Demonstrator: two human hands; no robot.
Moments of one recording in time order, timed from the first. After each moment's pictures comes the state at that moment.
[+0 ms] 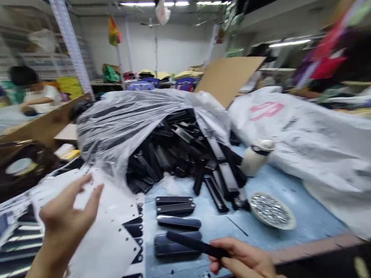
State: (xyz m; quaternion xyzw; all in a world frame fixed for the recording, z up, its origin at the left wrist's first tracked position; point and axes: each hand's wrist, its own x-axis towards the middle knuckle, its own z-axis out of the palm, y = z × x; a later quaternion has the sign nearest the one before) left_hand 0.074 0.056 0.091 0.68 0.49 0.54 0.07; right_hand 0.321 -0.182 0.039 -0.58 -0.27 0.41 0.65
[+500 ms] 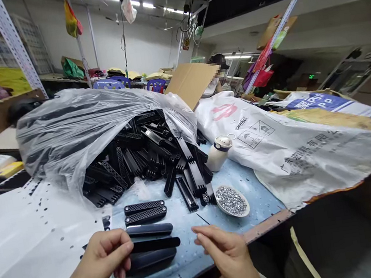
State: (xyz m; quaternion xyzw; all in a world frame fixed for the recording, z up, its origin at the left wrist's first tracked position) left_hand 0.147 -0.009 0.040 0.61 0.32 0.15 0.71; right_hand 0.346 -0.182 0.035 -0.69 -0.44 0.13 0.56
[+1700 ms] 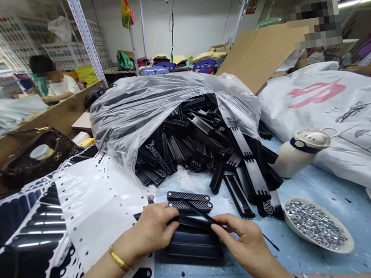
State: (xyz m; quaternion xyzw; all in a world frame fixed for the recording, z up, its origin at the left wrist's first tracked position) left_hand 0.159 0.020 0.030 0.94 0.26 0.09 0.21; right_hand 0.363 -0.112 0.015 -0.68 -0.58 0.09 0.43
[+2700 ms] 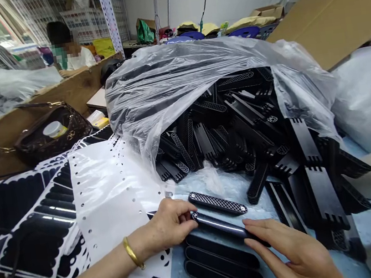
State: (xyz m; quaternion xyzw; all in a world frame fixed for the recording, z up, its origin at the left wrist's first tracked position) left_hand 0.163 0.042 0.000 0.74 0.34 0.20 0.55; right_hand 0.391 -0.077 0.027 -0.53 -0.77 -0.04 0.35
